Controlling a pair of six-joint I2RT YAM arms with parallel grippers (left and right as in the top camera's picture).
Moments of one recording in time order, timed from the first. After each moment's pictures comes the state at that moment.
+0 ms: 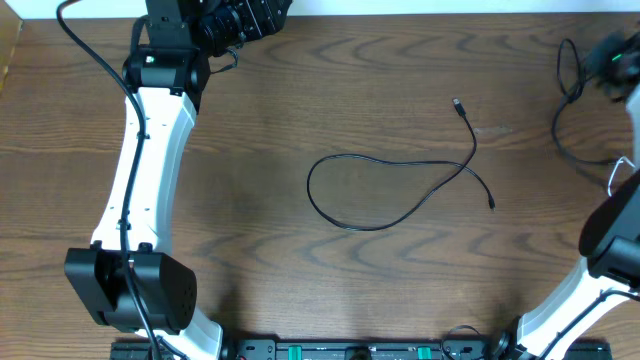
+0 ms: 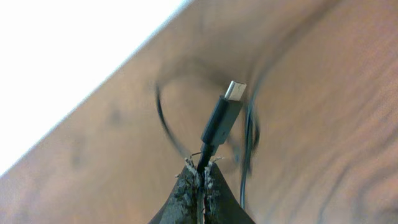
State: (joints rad) left arm -0.07 1.77 1.75 -0.40 0.54 -0.43; right arm -0.40 2.06 1.80 -0.50 -0.07 0.41
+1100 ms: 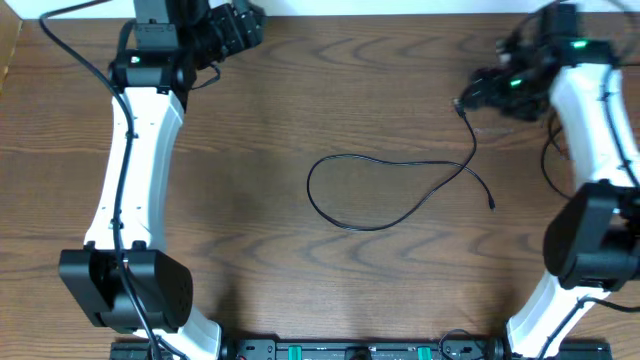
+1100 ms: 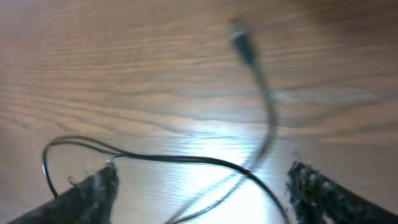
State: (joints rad) left arm -0.01 1.77 1.75 -0.60 0.38 -0.38; right arm -0.03 1.98 1.74 -1.05 -0.29 0.11
